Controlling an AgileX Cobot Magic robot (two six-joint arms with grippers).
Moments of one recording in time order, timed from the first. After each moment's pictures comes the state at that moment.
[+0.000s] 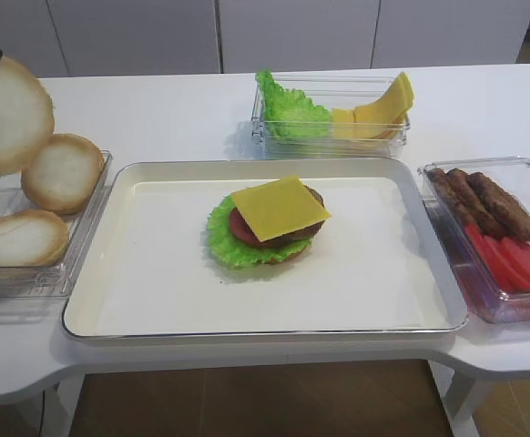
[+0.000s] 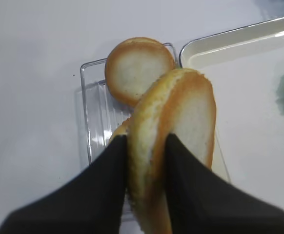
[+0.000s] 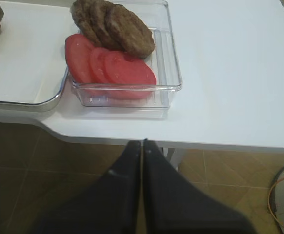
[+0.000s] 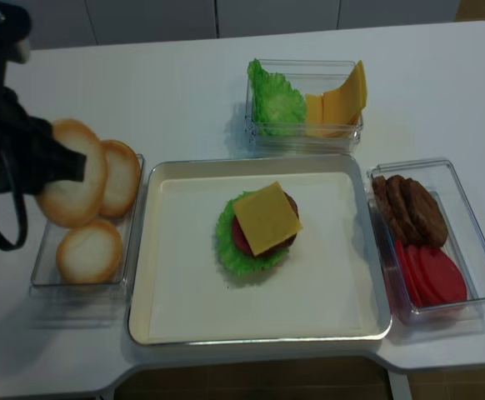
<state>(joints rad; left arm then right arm) -0.38 1.15 -1.16 0.37 1.04 -0.35 0.01 -0.02 -0.47 0.08 1.14 -0.13</state>
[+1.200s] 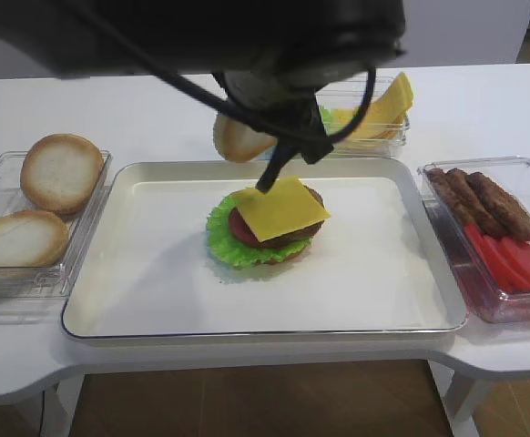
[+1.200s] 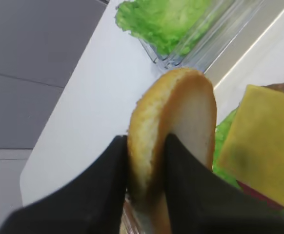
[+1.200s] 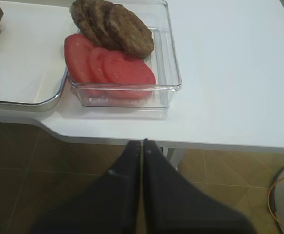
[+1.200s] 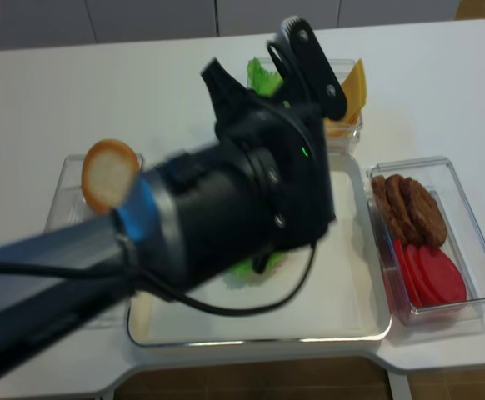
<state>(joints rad) -1.03 1.80 -1.61 1.01 1.21 -0.53 0.01 -0.02 -0.47 0.08 1.14 -0.13</state>
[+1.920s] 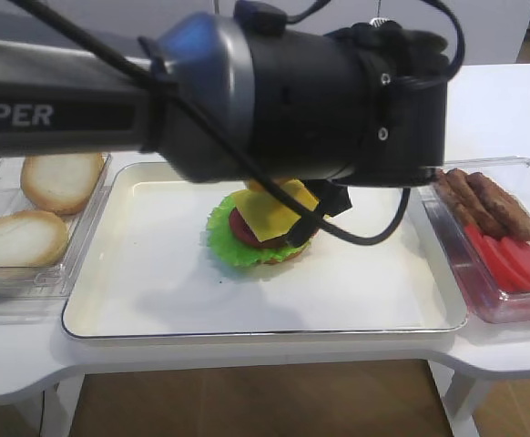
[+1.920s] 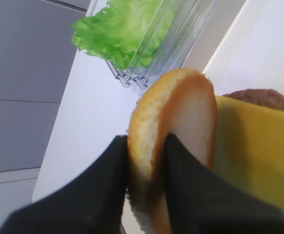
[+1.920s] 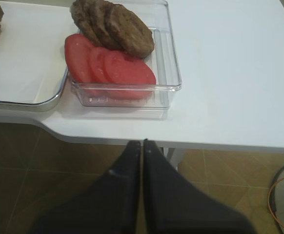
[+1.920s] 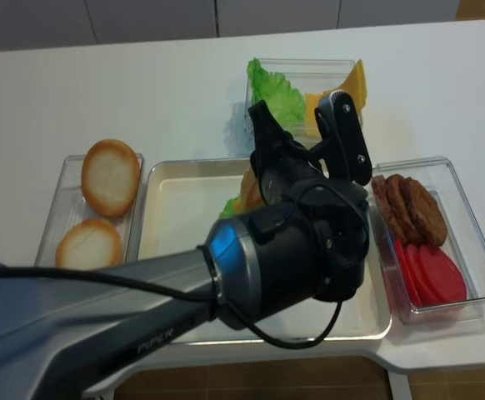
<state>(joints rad) -1.07 1.94 -1.61 1.10 1.16 -0.53 0.01 -0.02 -0.47 0.08 1.14 -0.13</state>
